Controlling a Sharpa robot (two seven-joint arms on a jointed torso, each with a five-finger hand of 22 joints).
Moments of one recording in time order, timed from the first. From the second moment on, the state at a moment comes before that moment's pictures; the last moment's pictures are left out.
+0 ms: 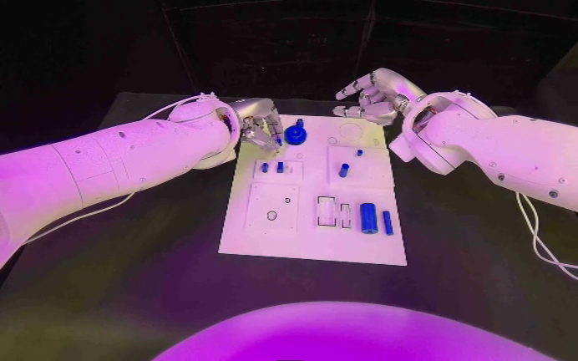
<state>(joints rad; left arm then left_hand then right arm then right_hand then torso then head) 1.23 -0.60 -0.09 1.20 -1.29 -0.13 -0.05 1.36 -0.05 0.40 -0.09 0.05 1.08 0.13 0.13 0.17 1.16 0.07 0.19 0.08 1.46 -0.01 1.37 1.14 0.12 1.34 0.09 1.05 1.16 1.24 -0.75 -0.04 1.44 -1.00 -0.40 -0.02 1.39 -0.01 -0.04 0.20 0.39 0.84 0.17 0.10 0.07 1.32 0.08 1.25 1.24 1.47 0.01 1.48 1.31 0.07 1.40 0.11 1.39 1.16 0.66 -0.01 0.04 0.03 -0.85</state>
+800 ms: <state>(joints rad) 1.22 -0.59 -0.09 1.18 -1.29 -0.08 -0.06 1.36 -0.05 0.41 -0.09 0.05 1.09 0.13 0.13 0.17 1.17 0.07 0.19 0.08 1.46 -0.01 1.37 1.13 0.12 1.34 0.09 1.05 1.16 1.24 -0.75 -0.04 1.44 -1.00 -0.40 -0.02 1.39 -0.01 -0.04 0.20 0.40 0.84 0.17 0.10 0.07 1.32 0.08 1.25 1.24 1.47 0.01 1.48 1.31 0.07 1.40 0.11 1.39 1.16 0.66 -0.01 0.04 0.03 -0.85</state>
